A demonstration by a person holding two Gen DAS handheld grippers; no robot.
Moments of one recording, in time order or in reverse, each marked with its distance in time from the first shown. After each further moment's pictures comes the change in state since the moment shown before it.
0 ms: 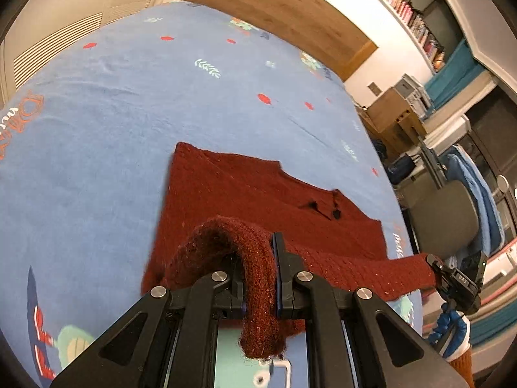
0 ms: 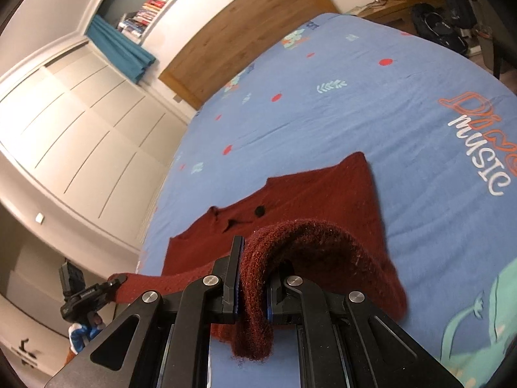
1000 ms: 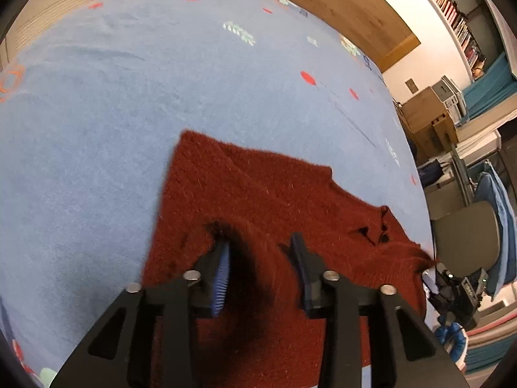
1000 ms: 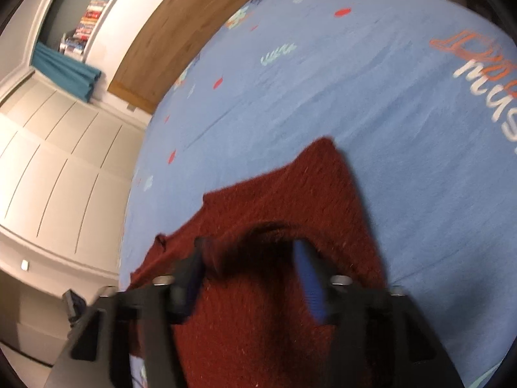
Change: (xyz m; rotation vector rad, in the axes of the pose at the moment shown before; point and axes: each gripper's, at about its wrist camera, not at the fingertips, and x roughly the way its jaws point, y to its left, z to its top) left arm 0.071 0.040 0.036 -0.106 0.084 0.106; right arm 0.091 -0.071 0.031 0.196 0.044 -0.100
